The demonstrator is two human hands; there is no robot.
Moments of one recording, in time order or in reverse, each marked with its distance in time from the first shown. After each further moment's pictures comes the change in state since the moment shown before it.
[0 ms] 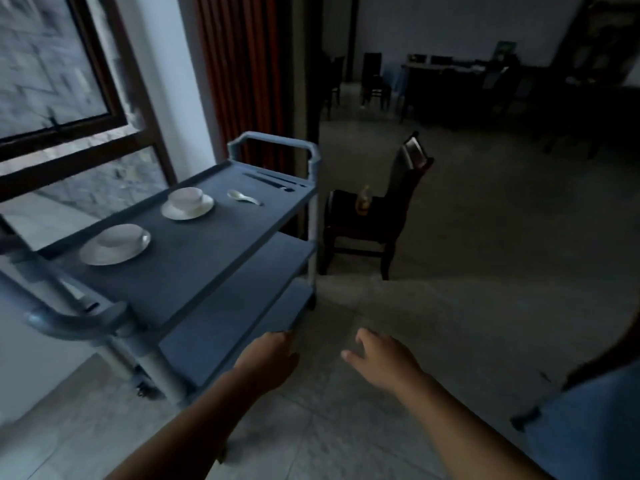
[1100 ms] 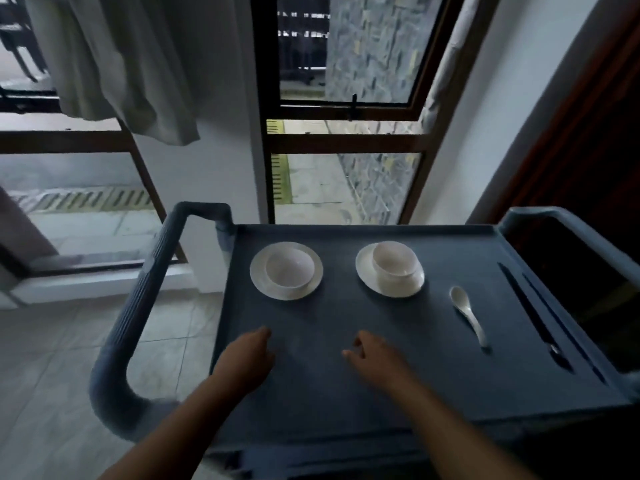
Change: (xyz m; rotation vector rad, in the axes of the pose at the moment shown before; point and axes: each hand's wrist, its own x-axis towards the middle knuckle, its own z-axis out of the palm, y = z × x) left_hand 0.162 -0.312 -0.106 -0.387 0.392 -1.092; right_hand 0.490 -0.322 0.044 -0.136 -0.529 -0.707
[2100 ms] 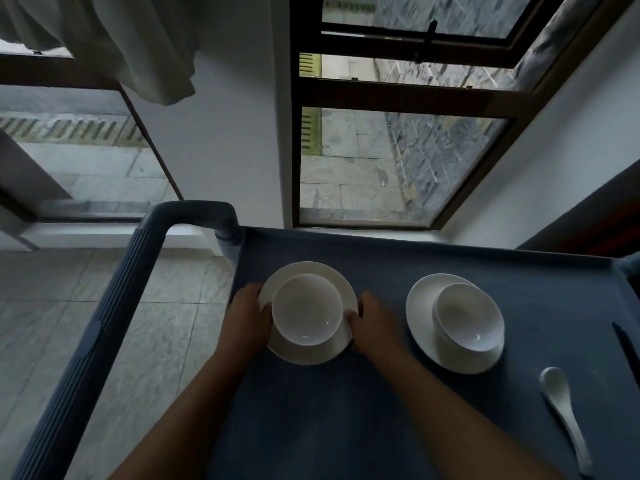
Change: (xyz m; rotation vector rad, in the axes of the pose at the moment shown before) left_hand 0.196 -0.028 -0.028 -0.424 0.297 -0.235; right_hand 0.214 -0.079 -0.020 0.259 0.014 0.095
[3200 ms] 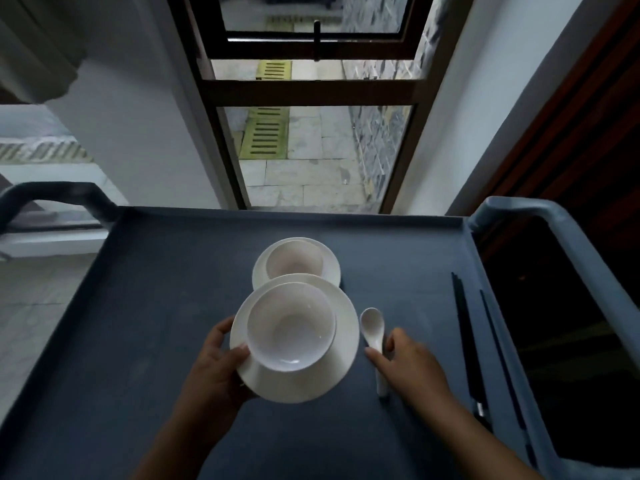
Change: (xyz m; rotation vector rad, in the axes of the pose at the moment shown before) left_hand -0.243 0.167 0.147 -1.062 -0.265 -0.302; right_hand -0.092 0.297 -0.217 -0.253 0.054 -0.012
